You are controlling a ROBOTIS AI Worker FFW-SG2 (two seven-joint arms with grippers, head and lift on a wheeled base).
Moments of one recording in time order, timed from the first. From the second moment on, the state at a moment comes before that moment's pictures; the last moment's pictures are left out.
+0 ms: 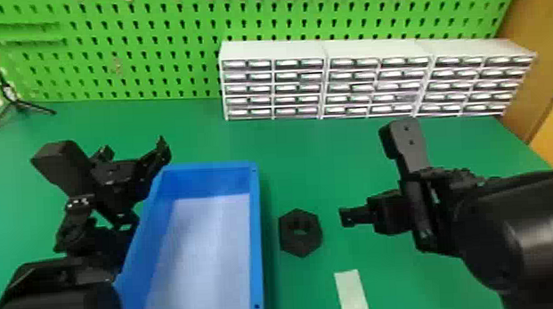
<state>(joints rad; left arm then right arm) -0.01 0.07 0.03 -1.72 0.28 0.06 -0.03 -0.17 -0.13 0.16 -2.21 0.01 1.57 0.26</state>
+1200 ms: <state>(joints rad) -0.01 0.07 0.02 -1.72 0.28 0.06 -0.03 -0.17 -0.13 0.14 -2.20 0.00 1.57 0.26</state>
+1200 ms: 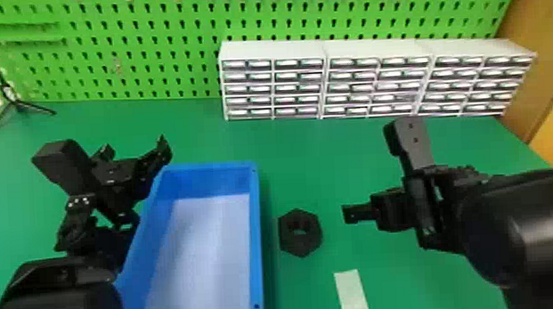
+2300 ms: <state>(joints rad) -0.01 0.07 0.02 -1.71 0.28 0.07 -0.03 -0.27 -0.15 0.17 -2.00 -0.03 1.57 0.26</state>
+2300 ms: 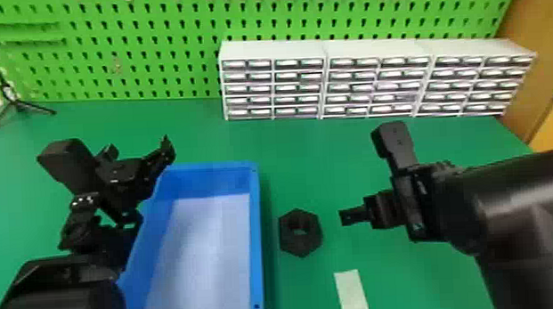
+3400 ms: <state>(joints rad) -0.02 0.07 0.01 -1.70 0.28 0.07 -0.03 -0.38 -0.16 0.29 -1.76 -0.08 1.33 0.26</state>
